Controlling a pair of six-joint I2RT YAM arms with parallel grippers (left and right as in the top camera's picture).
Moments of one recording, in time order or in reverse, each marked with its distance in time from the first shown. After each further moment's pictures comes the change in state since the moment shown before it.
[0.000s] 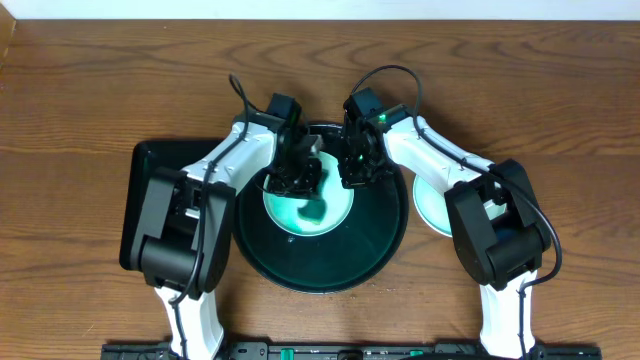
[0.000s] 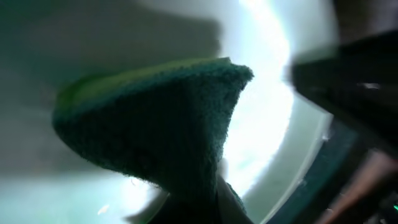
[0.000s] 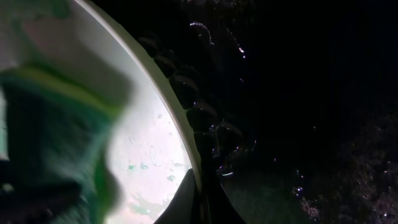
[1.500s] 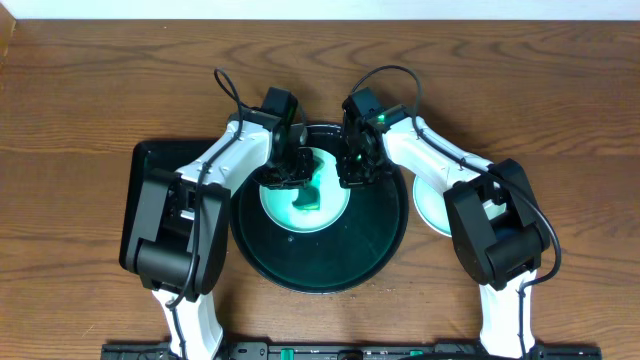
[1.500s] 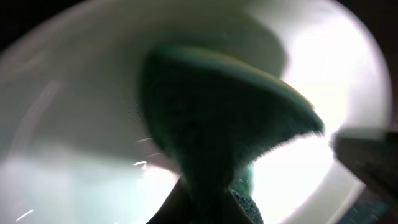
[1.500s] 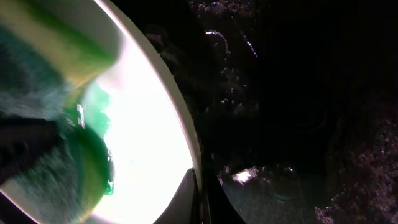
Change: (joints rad) left arm 0.022 -0.015 0.009 0.034 -0.248 -0.216; right arm 0.002 0.002 0.000 0.008 -0.016 0.026
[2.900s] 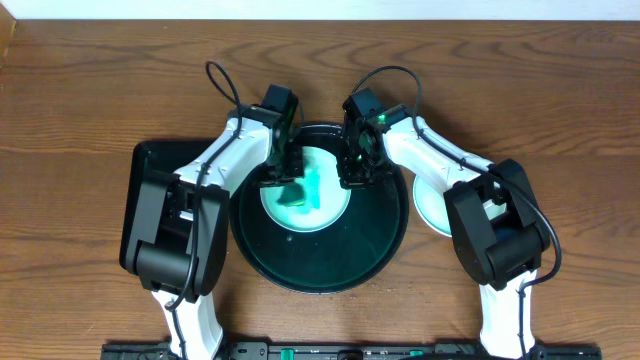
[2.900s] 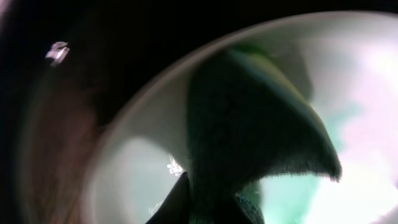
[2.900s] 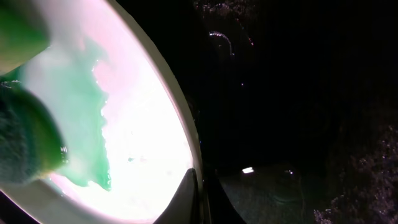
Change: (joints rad) left arm 0.003 -0.003 0.025 -0.068 -0.190 -0.091; right arm 0.000 0.000 0.000 -0.004 0.000 0.003
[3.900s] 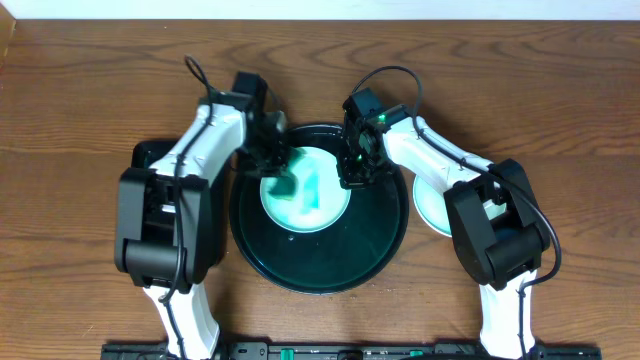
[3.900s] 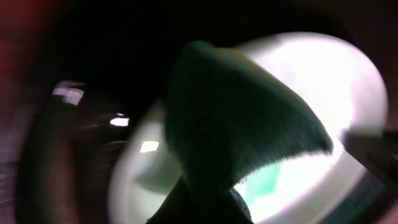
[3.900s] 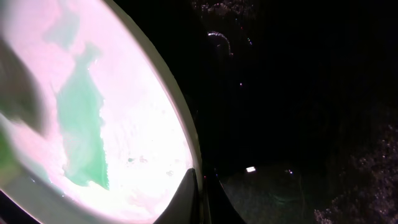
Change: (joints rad) left arm 0.128 0.016 0.092 -0.077 0.236 0.234; right arm -0.001 0.001 0.000 -0.001 -0.001 0.000
